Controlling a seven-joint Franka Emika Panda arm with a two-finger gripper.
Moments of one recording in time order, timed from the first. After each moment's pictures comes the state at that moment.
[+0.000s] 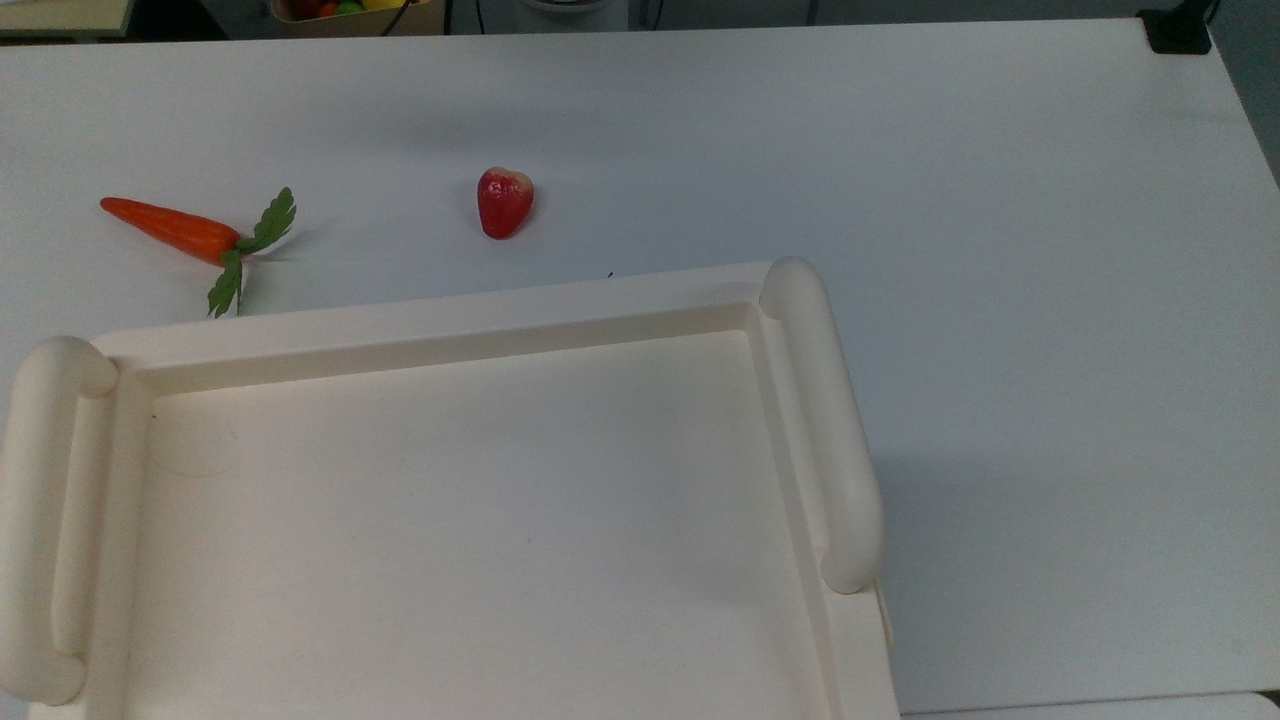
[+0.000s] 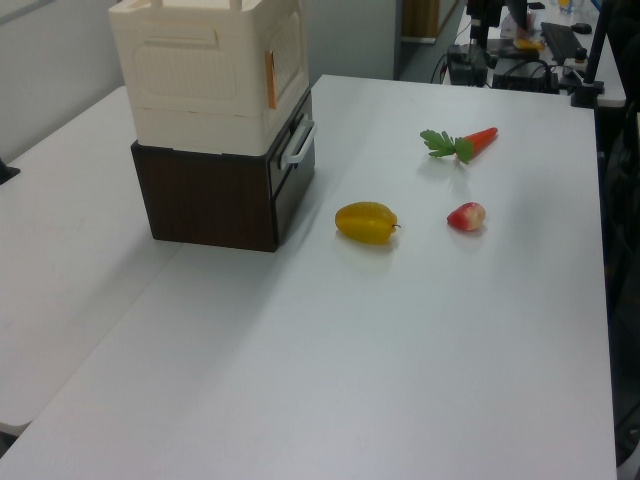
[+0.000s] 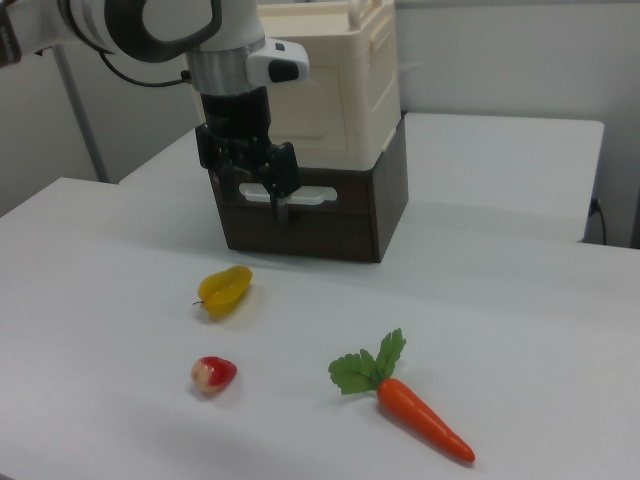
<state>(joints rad) -0.04 0.07 -0.24 -1.46 0.04 1.53 -0.14</state>
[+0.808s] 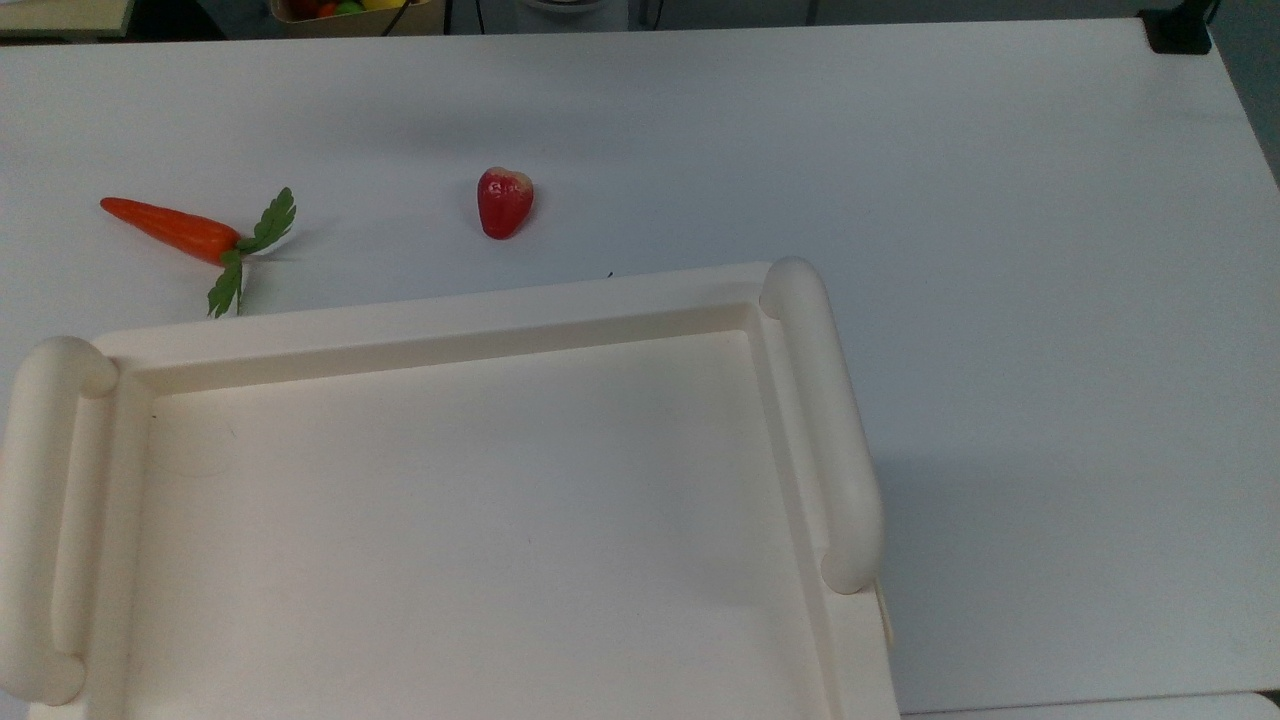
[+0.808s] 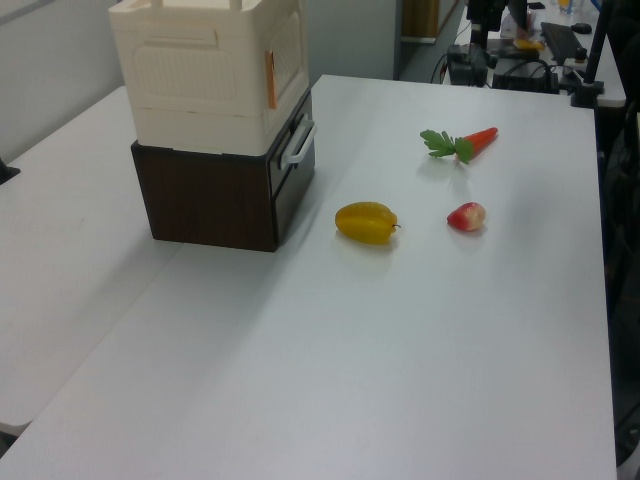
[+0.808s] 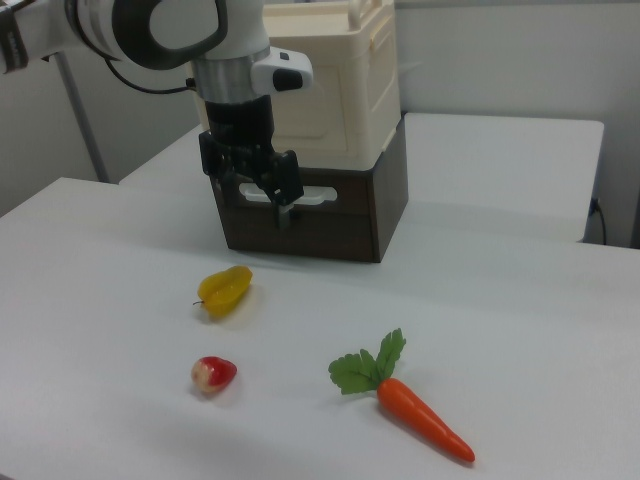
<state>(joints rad) -0.05 0.08 -0.24 -1.47 0.04 1.53 -0.14</state>
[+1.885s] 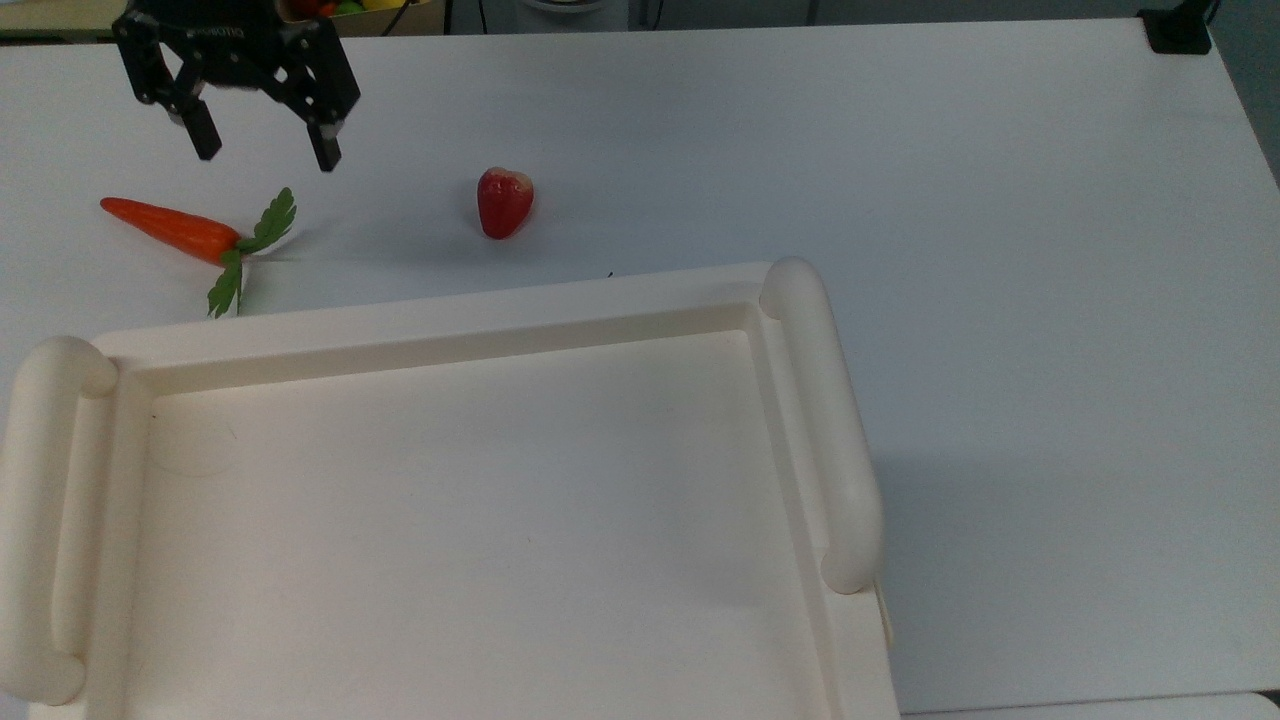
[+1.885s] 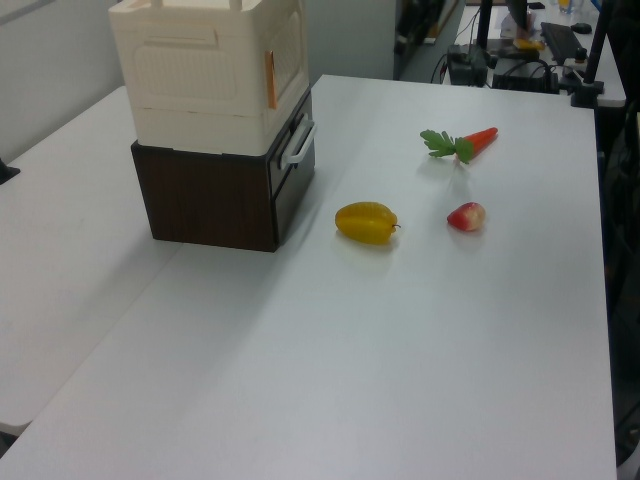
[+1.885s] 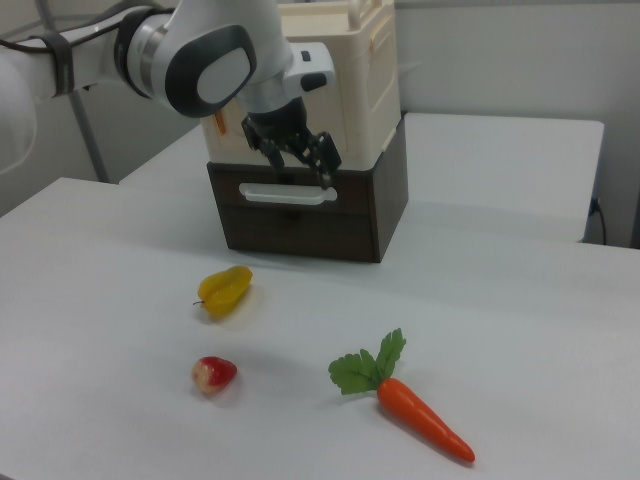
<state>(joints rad) -0.04 0.22 -0.18 -1.47 0.18 2.03 -0.15</state>
